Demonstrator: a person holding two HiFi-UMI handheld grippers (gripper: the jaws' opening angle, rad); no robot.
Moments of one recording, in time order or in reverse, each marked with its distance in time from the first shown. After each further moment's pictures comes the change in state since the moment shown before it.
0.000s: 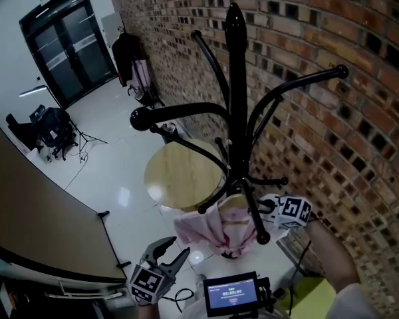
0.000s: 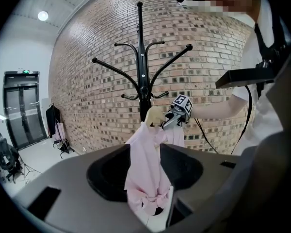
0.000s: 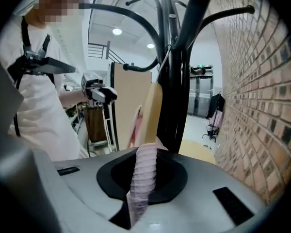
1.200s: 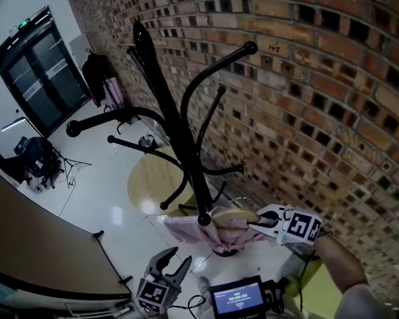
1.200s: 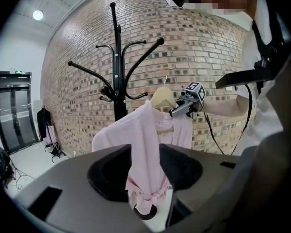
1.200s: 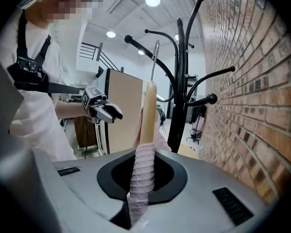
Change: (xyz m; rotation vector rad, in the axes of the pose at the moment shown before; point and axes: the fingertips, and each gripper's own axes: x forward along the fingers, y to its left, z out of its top) left arm 0.023 -0.104 0.006 0.028 -0.024 -0.074; right arm -0.125 0.101 0.018 0.031 -0.028 -0.182
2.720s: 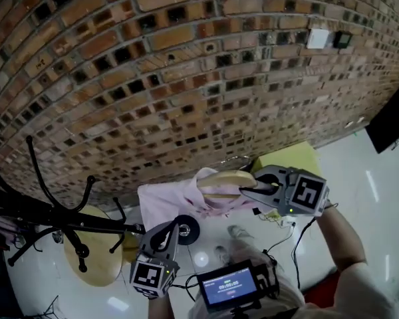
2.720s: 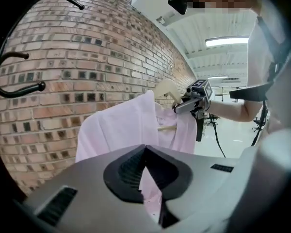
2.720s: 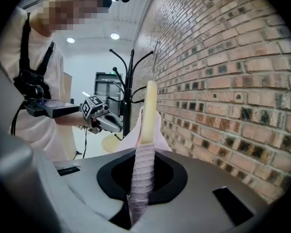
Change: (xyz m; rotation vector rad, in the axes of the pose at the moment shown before) left arm 0.107 -0.176 0.033 0.337 -0.110 -0.922; right arm -0.180 0.164 -0.068 0.409 0.061 -0.946
